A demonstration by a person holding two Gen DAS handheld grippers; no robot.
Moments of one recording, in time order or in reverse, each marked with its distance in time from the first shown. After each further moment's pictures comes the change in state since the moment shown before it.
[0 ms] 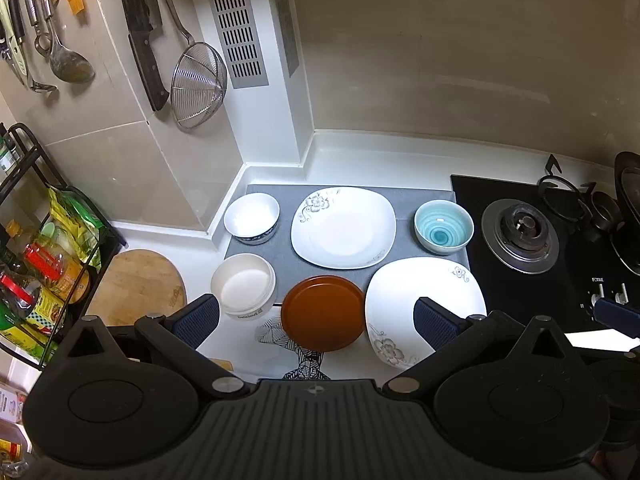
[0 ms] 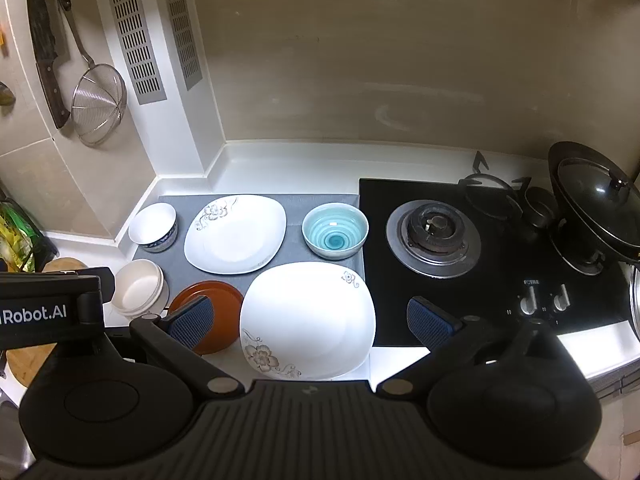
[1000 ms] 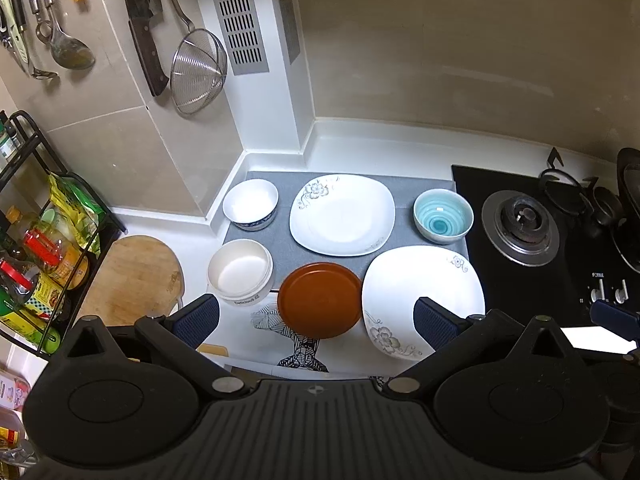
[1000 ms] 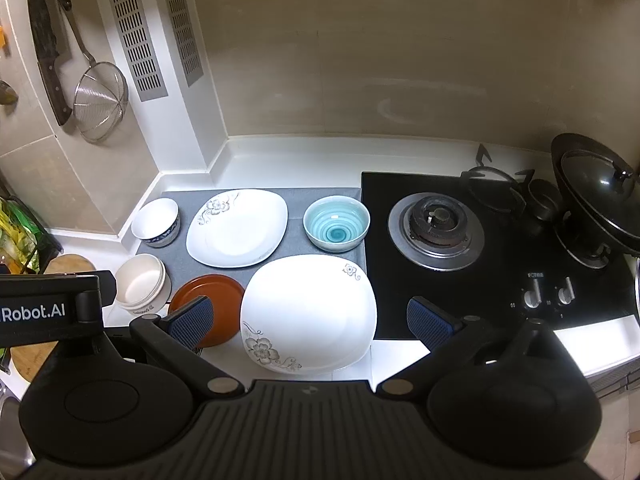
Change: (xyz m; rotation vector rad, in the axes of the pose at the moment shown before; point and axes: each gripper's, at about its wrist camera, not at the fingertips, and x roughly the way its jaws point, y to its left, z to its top) left arm 0.004 -0.009 -0.008 -0.013 0.036 0.012; right arm 0.006 -0.008 -0.009 0.014 0.020 0.029
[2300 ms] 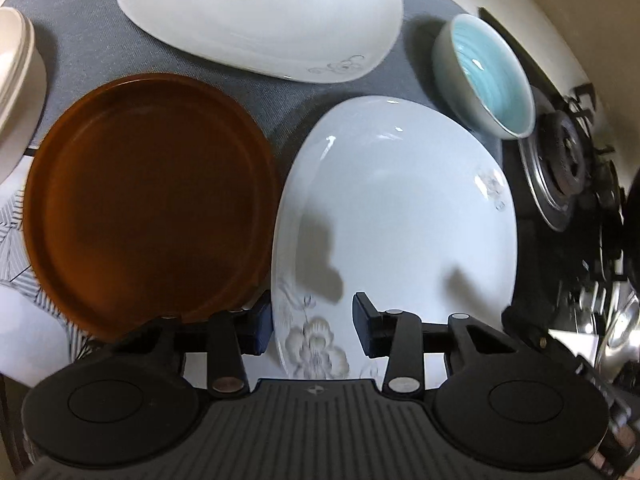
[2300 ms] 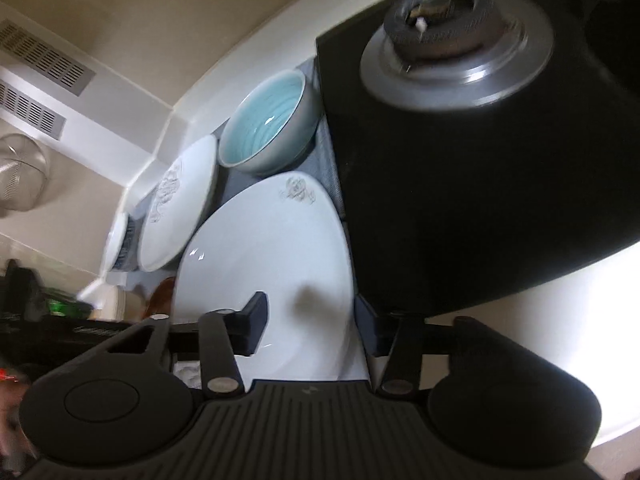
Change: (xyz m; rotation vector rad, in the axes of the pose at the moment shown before) left arm 0.373 -0.018 -0.034 -0.244 0.584 -0.460; right arm 0.279 -0.164 -0.077 0.453 0.168 0.398
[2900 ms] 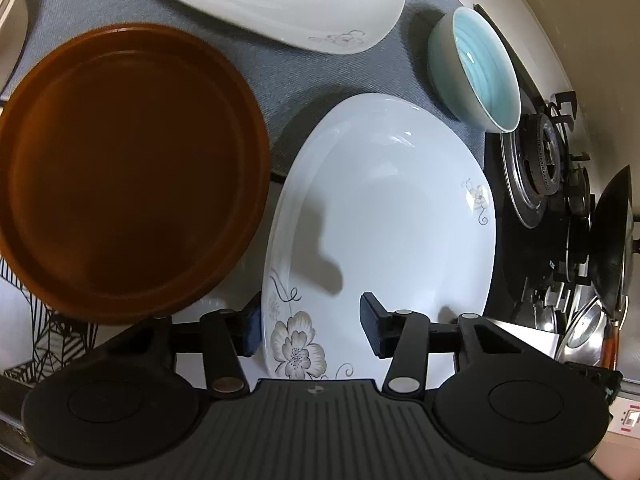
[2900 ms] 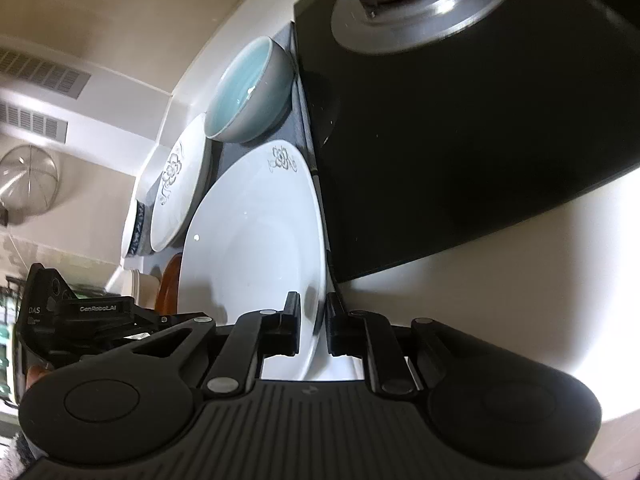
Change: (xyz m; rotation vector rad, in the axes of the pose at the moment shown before) left arm 0.000 0.017 -0.006 -0.044 0.053 -0.127; right arm 0.002 -0.040 -0.010 0.106 0.087 0.102
